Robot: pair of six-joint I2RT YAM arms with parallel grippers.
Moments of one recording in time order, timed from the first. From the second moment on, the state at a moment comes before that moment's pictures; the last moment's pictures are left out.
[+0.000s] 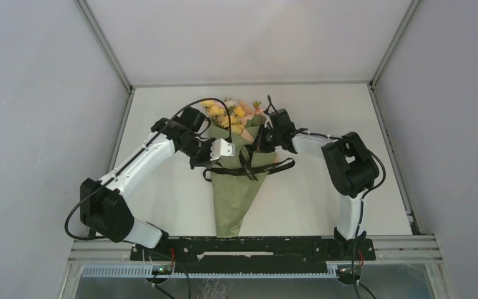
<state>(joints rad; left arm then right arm) -0.46 1.46 1.21 -1.01 0.44 1.06 0.49 1.91 1.17 -0.02 -0.41 0.62</state>
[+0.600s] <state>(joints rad) -0.30 1.41 1.47 -0.90 0.30 0.76 0.48 1.94 1.08 -0.07 -0.50 0.57</state>
